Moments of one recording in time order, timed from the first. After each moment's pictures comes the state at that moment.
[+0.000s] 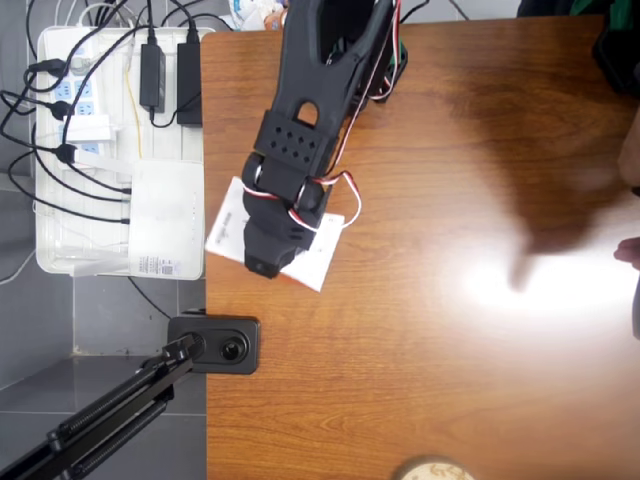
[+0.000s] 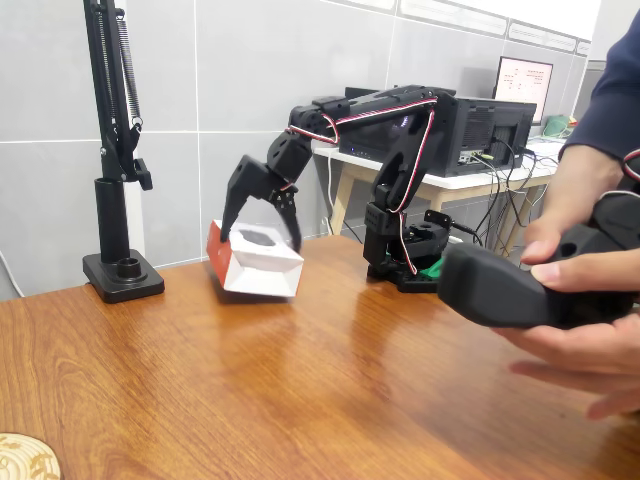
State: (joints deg) arm 23.0 114.8 121.1 45.0 7.7
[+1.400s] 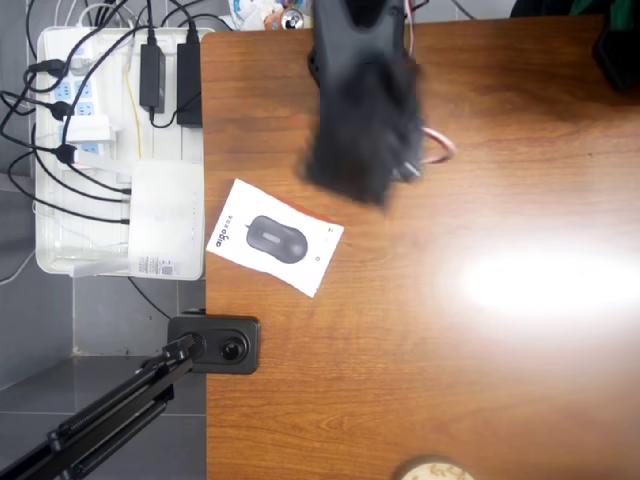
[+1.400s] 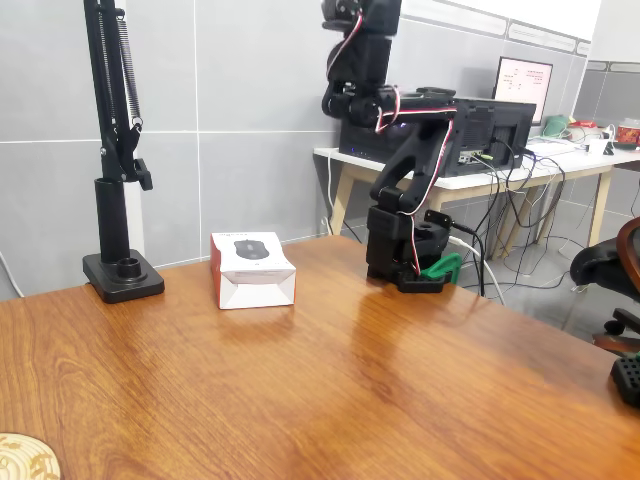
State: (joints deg) arm 5.4 133.7 128.9 -99.3 19.3
